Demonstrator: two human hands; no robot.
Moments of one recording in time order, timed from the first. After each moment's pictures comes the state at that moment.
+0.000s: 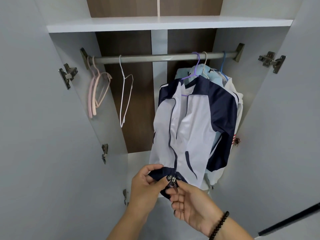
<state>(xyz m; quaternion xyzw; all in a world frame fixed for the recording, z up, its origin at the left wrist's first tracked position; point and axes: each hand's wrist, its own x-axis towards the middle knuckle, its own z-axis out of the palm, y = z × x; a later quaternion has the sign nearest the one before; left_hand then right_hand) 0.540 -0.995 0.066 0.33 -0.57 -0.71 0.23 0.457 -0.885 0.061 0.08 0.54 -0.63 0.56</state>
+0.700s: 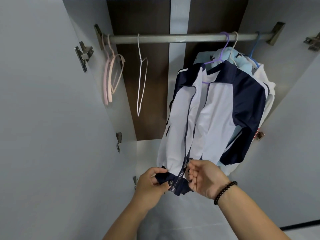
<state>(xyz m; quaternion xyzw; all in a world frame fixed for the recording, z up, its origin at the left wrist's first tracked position) 0.565 -1.067 0.004 0.39 -0.64 -0.66 0.11 0.424 -0.959 0.048 0.13 0.57 -0.60 0.54</state>
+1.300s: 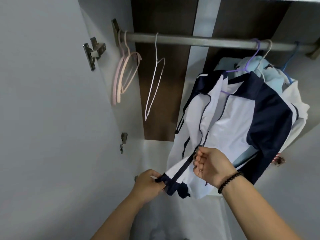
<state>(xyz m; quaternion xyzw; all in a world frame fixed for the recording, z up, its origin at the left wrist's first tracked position) 0.515 -1.109 -0.021 0.49 -0.68 -0.55 0.01 0.343 -1.010 0.063 0.08 0.59 -0.60 0.53</state>
